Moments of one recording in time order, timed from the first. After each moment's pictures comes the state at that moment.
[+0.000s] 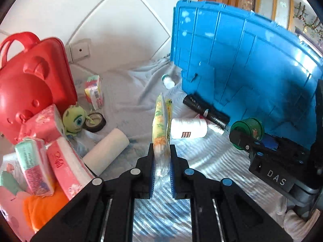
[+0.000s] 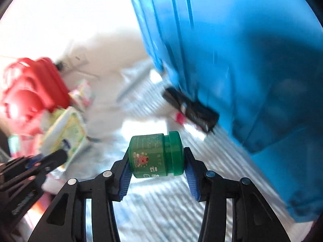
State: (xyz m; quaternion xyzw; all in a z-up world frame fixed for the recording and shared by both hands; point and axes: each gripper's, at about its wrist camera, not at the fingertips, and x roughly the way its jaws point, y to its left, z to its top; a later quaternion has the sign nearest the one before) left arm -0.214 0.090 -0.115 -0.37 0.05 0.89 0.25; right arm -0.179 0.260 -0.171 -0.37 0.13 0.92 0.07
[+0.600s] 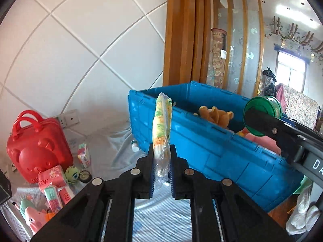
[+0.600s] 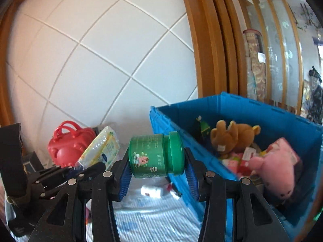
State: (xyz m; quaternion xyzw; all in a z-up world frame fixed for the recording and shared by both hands) left arm -0.104 0.164 0.064 -0.22 0.04 0.93 0.30; right arm -0.040 0.301 0.052 -0.18 0.07 0.98 0.04
